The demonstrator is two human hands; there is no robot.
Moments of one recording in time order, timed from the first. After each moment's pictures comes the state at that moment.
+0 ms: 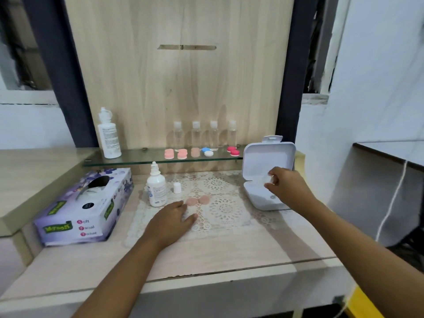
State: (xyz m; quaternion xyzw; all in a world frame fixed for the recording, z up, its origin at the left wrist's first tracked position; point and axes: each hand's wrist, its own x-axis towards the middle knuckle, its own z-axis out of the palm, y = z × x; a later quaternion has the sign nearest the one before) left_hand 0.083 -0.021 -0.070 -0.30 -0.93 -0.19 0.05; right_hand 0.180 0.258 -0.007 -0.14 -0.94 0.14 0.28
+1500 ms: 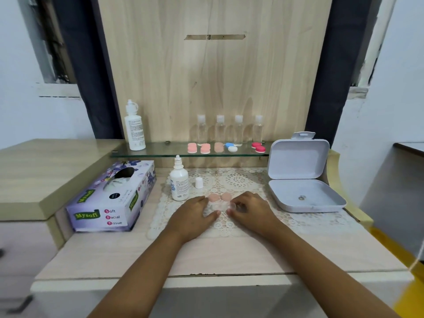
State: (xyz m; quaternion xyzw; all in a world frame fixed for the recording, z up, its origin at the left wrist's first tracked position) left_hand 0.078 -0.022 -0.074 -0.31 -0.92 -0.23 0.09; right_hand 0.130 0.158 -0.071 -0.02 -0.96 0.23 0.18
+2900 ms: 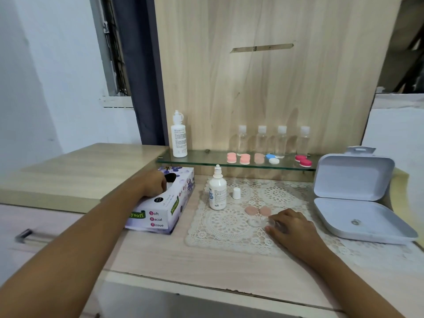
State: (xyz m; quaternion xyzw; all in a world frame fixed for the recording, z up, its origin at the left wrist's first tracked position) left_hand -0.015 -0.179 0.015 -0.14 -0.99 0.02 0.03; right_hand 0.130 0.160 -0.078 0.01 -0.96 0.20 0.19
